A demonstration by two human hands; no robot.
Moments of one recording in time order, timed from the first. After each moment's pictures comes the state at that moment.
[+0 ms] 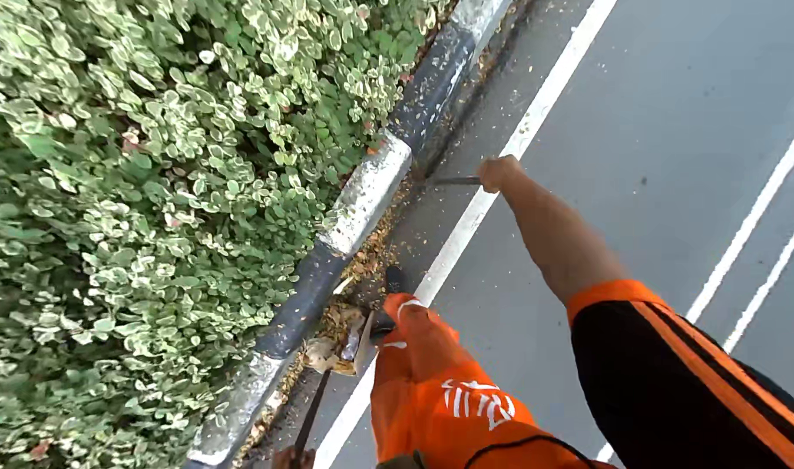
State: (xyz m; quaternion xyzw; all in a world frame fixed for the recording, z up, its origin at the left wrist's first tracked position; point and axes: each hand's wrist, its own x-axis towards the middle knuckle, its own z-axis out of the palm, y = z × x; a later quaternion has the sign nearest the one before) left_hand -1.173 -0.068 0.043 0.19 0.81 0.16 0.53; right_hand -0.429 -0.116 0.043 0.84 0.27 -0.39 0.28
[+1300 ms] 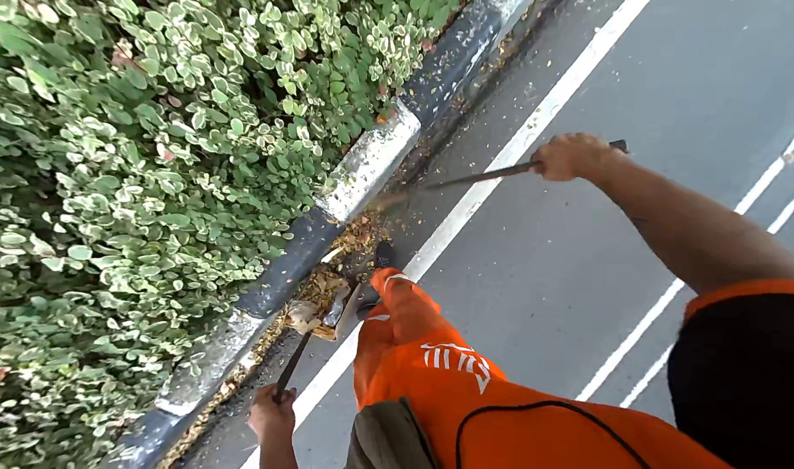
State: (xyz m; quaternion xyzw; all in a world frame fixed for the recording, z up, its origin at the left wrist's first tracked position) left_hand -1.170 -0.059 0.027 0.18 0.83 0.17 0.49; right_hand -0.413 -0.167 0.136 0.76 0.41 -0.36 0.35
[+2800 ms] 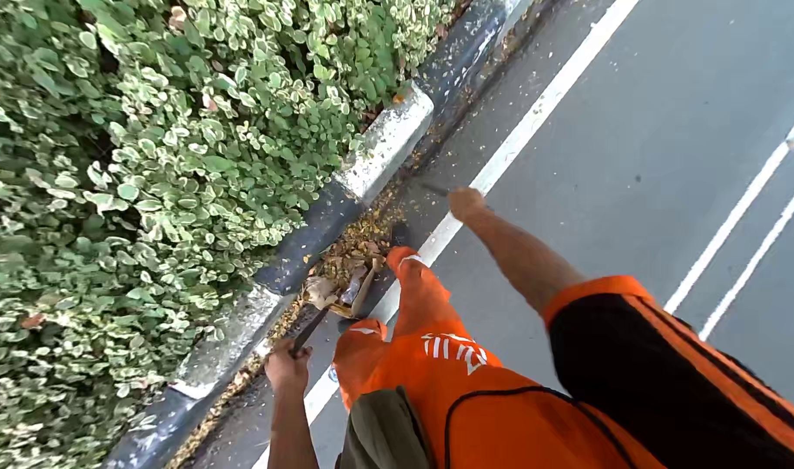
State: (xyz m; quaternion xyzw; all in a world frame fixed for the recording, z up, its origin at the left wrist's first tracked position) left_hand -1.275 -0.061 0.017 0.21 0.77 0.17 0.58; right_hand -0.771 -0.164 0.052 0.84 0.31 -0.40 0.19
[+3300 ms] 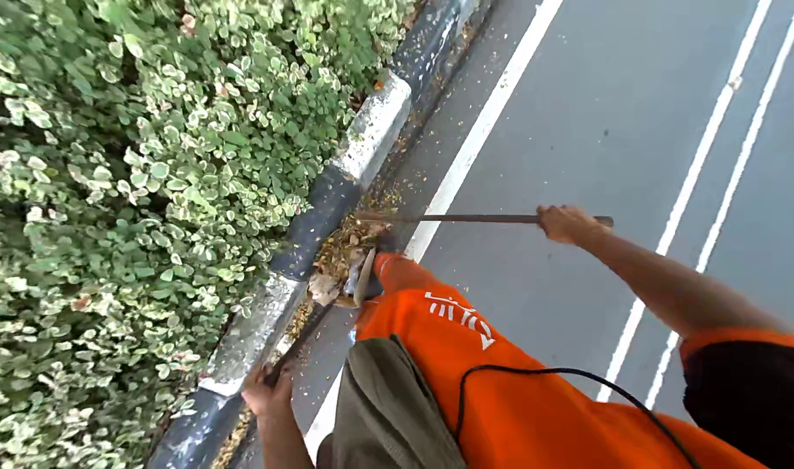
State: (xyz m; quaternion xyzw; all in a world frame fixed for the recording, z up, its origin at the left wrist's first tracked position) left_hand -1.511 -0.063 0.043 0.10 0.67 0.32 0.66; right_hand -0.918 -0.441 0.202 0.85 0.26 -0.36 0.28
